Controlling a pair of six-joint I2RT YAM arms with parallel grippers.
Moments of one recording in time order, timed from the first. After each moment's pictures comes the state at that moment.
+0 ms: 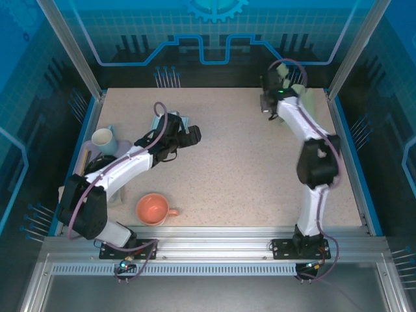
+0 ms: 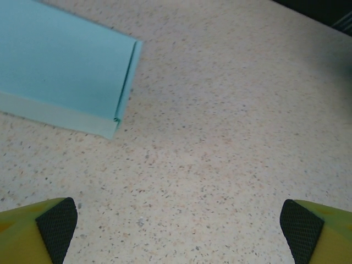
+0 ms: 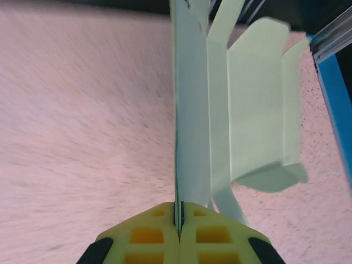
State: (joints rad) left arm -0.45 1.47 1.03 -0.25 -0.12 -0.63; right arm 0.21 1.93 1.79 -0.71 0.39 0.21
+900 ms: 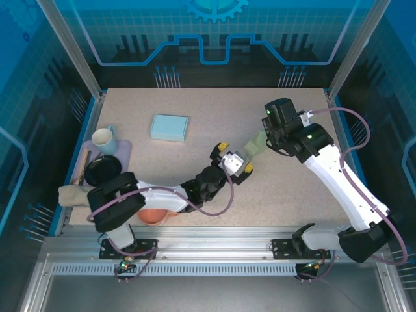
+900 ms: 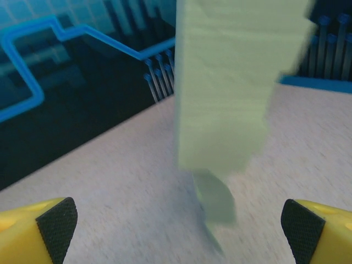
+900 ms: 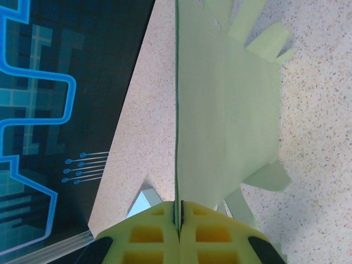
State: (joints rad) left arm -1.03 1.73 0.80 0.88 -0.52 0.23; right arm 0.52 1.28 1.45 -0.98 0.41 1.60
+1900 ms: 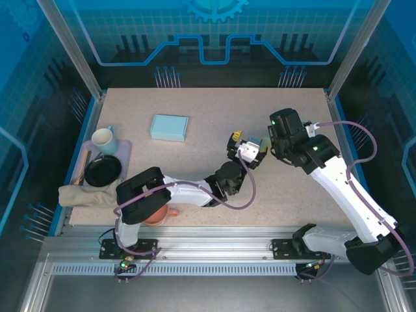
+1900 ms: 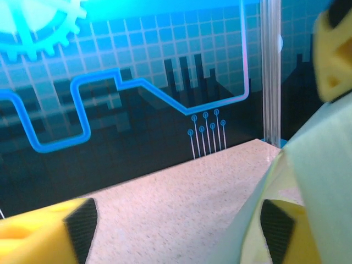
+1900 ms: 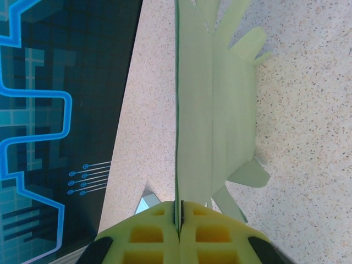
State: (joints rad) left arm -1.08 1.93 1.08 1.01 -0.76 0.25; right arm 0.52 1.17 1.33 -0.96 0.42 1.68
